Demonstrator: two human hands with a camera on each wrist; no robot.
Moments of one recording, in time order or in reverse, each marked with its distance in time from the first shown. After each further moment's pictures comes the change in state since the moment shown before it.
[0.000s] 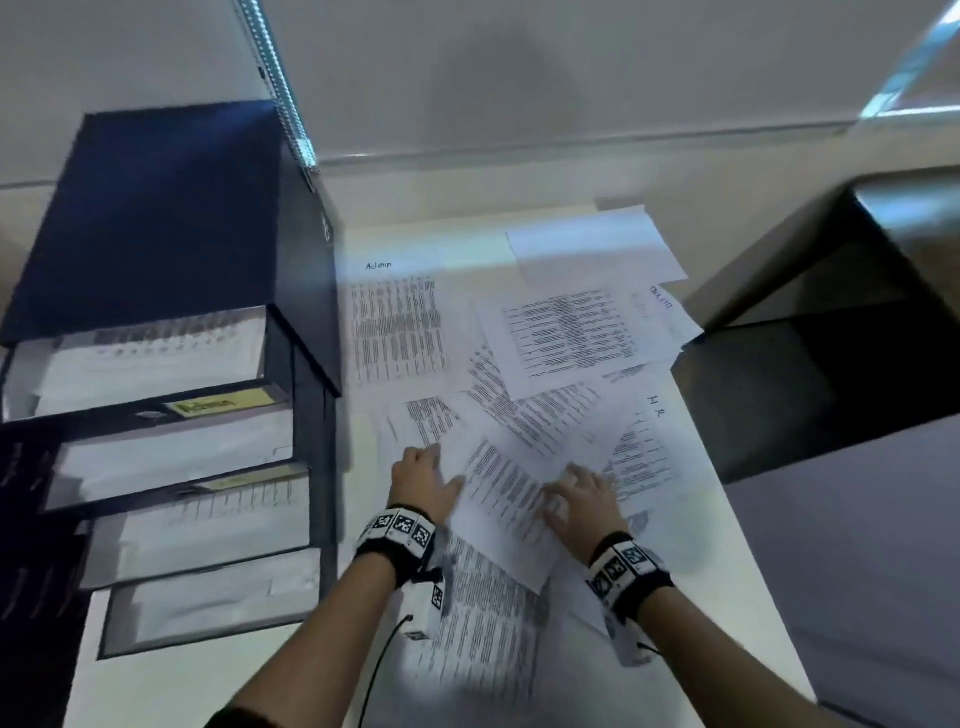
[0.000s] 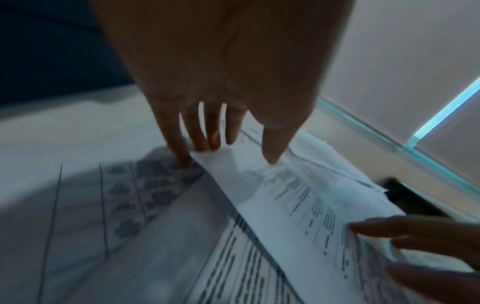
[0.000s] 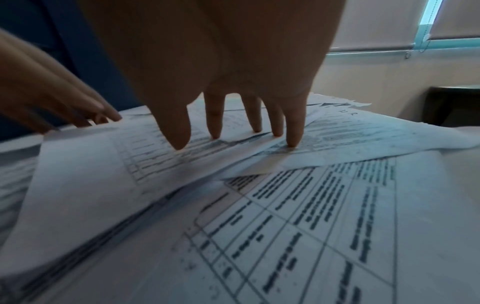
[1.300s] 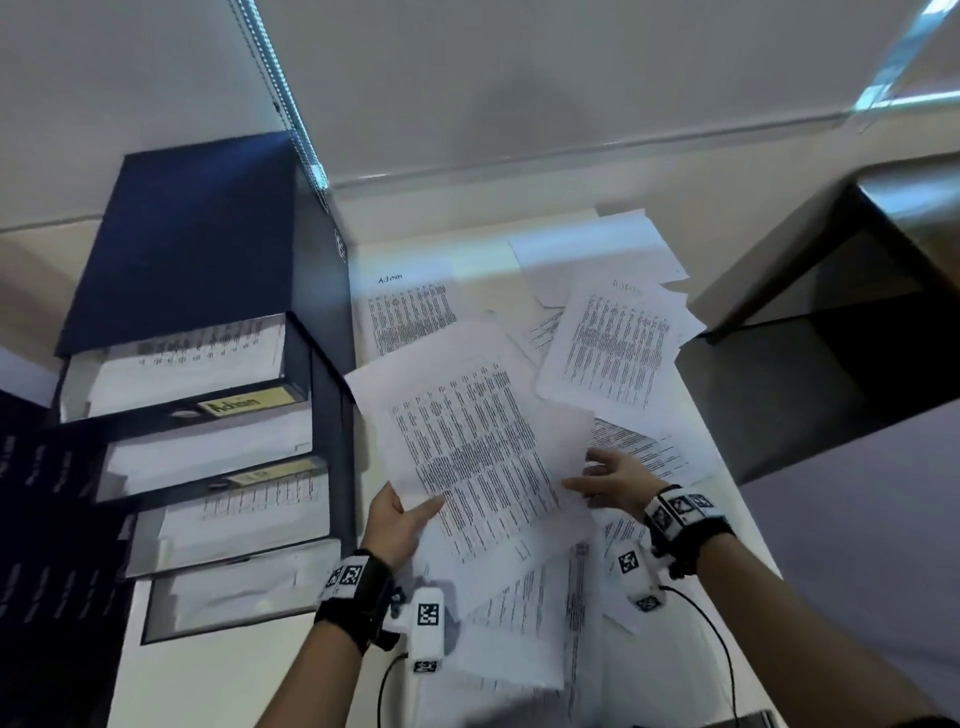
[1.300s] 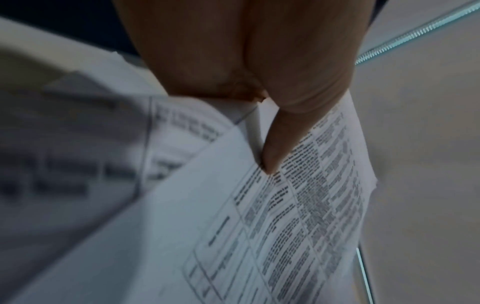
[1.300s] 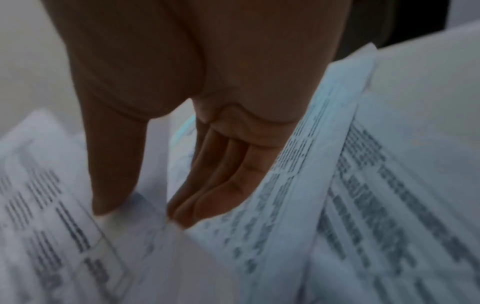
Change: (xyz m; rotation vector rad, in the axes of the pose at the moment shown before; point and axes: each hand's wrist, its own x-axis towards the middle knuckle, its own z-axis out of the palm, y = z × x) left_hand -0.065 -0.041 -0.008 -0.904 0.117 -0.103; right_hand 0.012 0.037 -0.045 1.204 -0.309 0.099
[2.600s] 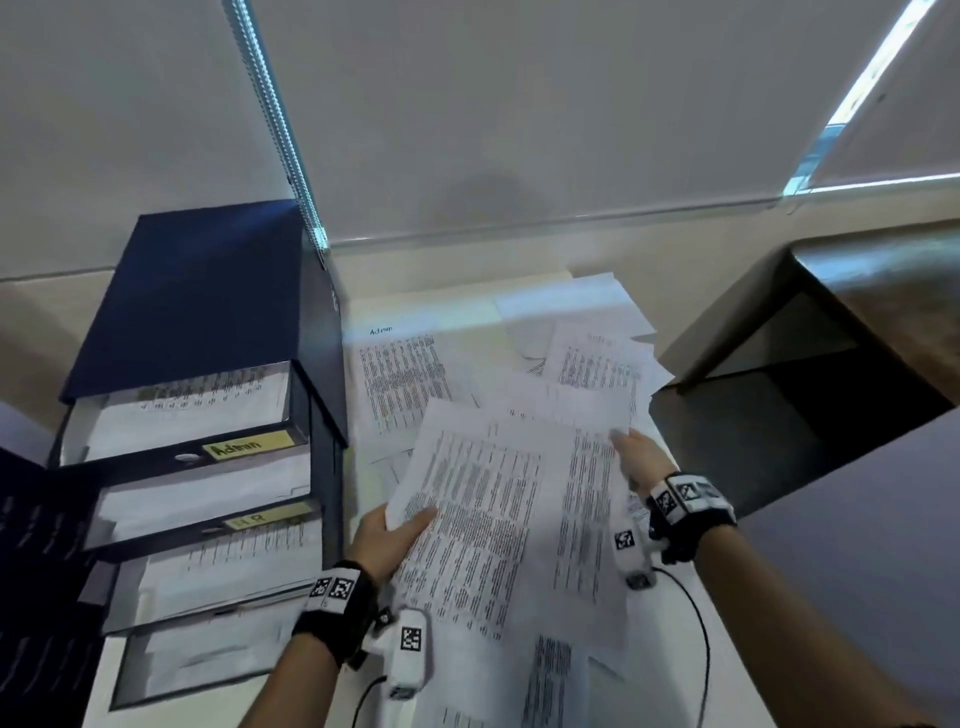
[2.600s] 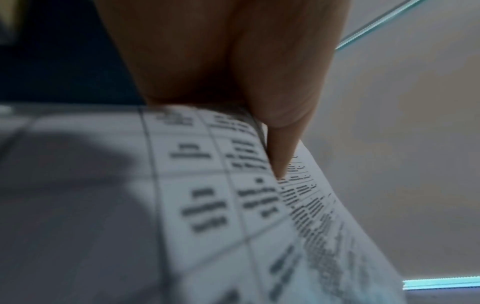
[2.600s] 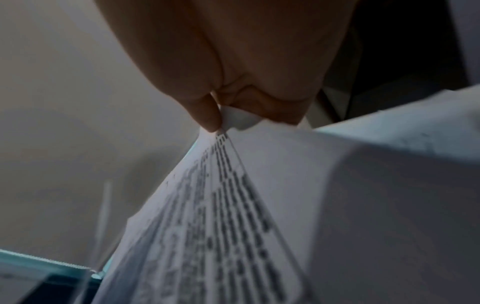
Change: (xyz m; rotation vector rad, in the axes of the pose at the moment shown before) left_hand -0.012 0.065 -0.004 0.075 -0.096 -0.002; right_hand -0.010 -0.079 -0.025 -0.215 0.497 -0.046
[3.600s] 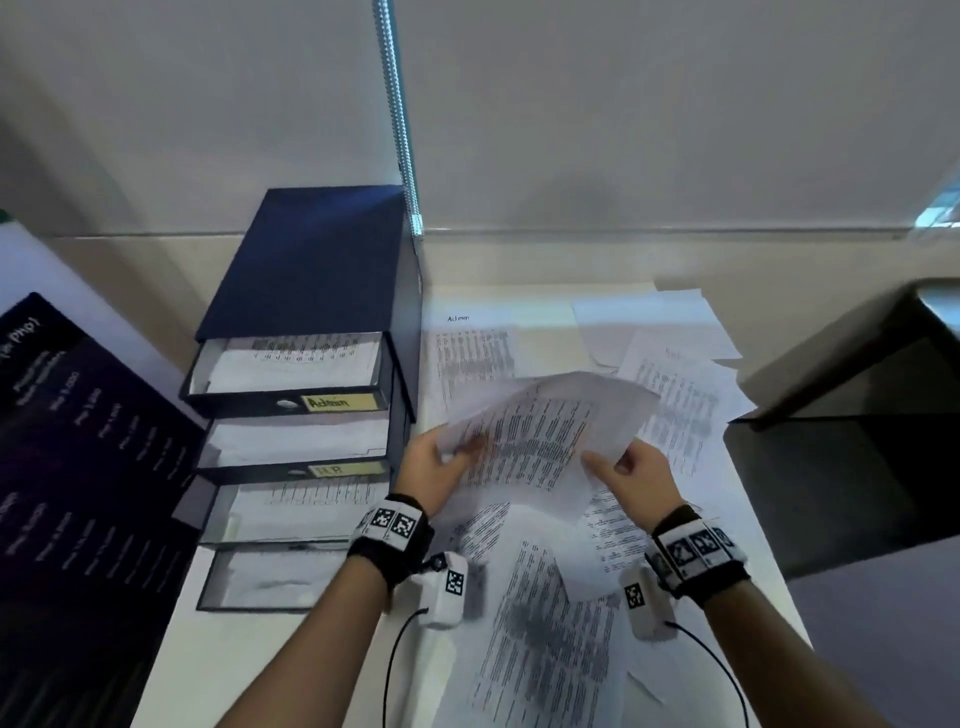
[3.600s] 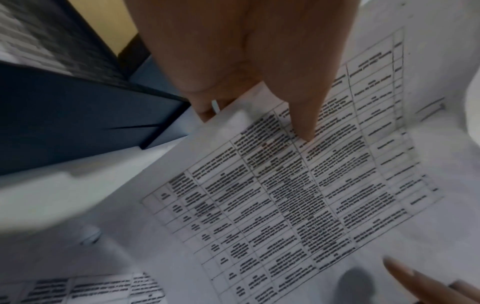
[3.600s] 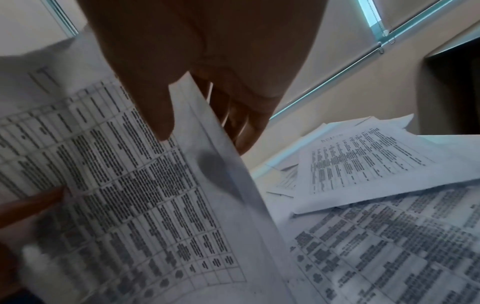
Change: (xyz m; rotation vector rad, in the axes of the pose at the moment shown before) left_hand -0.026 0.067 -0.018 0.049 0.139 0.364; right_hand -0.074 -0.033 0.064 -0.003 -0.133 -0.532
